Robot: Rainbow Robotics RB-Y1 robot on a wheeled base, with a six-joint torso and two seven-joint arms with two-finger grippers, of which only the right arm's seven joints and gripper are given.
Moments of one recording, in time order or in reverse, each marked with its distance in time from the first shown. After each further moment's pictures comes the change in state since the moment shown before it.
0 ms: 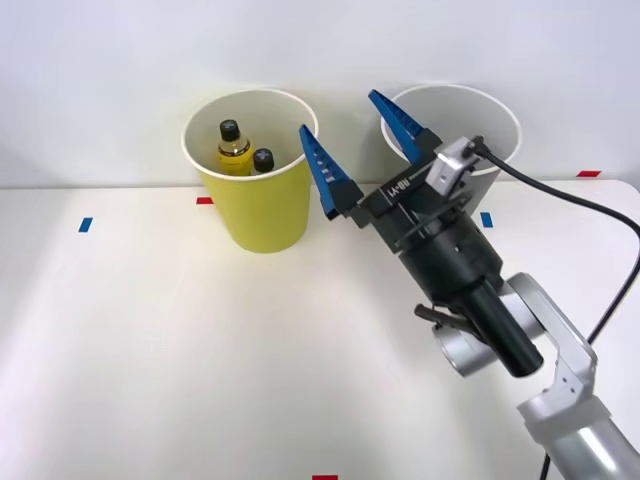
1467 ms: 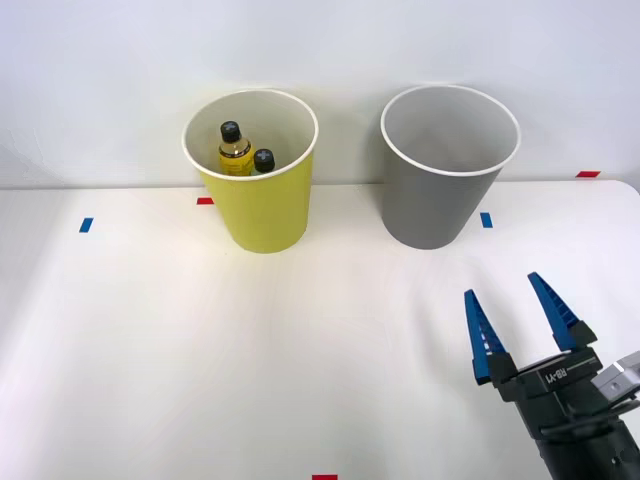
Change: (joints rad) arm 0.692 -0.039 -0.204 -0.103 -0.117 -0.242 0.062
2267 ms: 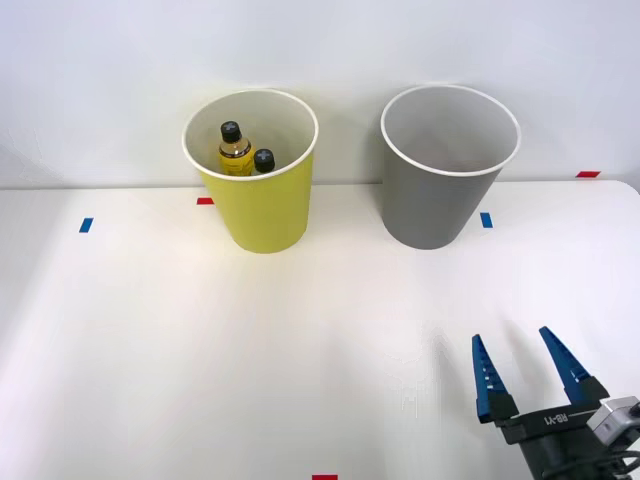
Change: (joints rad) arm 0.133 0.101 -0.037 0.020 0.068 0.086 0.038
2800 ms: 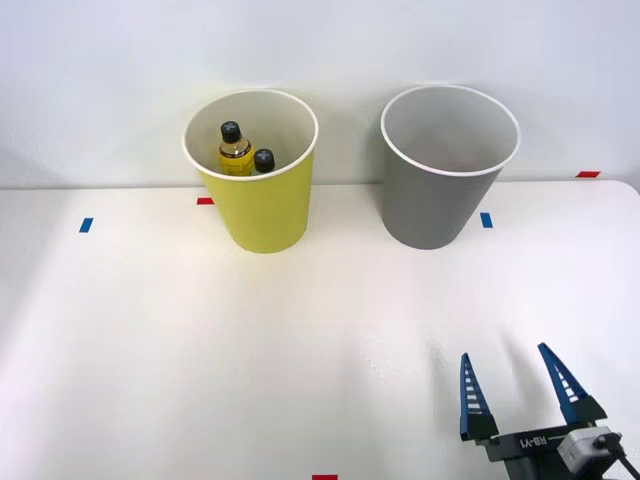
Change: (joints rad) arm 0.021 0.104 -0.018 0.098 0.035 -0.119 0.240
